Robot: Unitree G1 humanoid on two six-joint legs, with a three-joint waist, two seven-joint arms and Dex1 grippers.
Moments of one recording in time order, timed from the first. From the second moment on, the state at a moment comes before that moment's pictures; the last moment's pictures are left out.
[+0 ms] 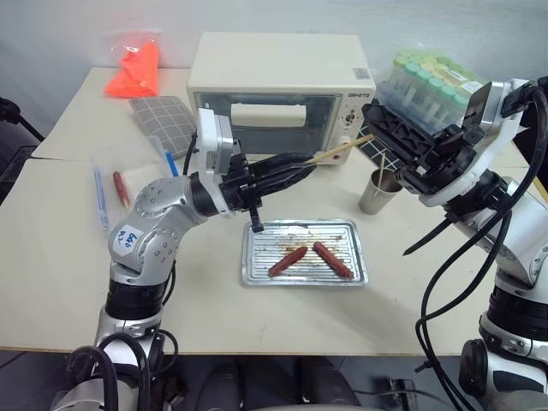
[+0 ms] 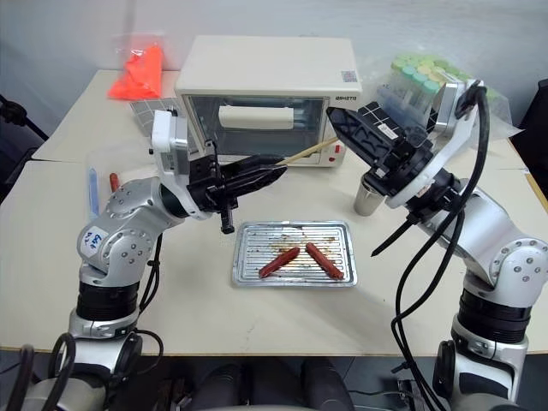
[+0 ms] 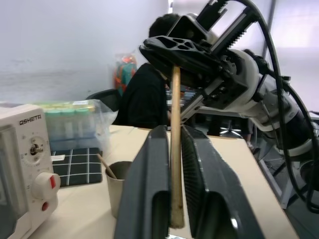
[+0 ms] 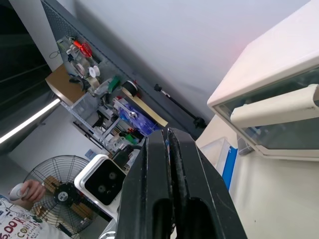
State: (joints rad) left arm -0.66 0.34 0.01 -0.25 -0.67 0.52 -0.83; right arm -0.58 -0.54 -0.35 -0.33 1.95 0.86 -0.12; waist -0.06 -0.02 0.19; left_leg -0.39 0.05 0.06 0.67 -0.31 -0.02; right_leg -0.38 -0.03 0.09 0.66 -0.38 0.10
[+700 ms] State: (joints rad) left arm -0.64 0.58 0.08 -0.23 -0.65 0.54 -0.89; right arm -0.42 -1.05 -0.34 -0.38 1.53 0.97 0.18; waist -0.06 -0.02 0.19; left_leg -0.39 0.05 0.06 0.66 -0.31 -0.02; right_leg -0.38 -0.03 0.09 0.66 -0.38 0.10
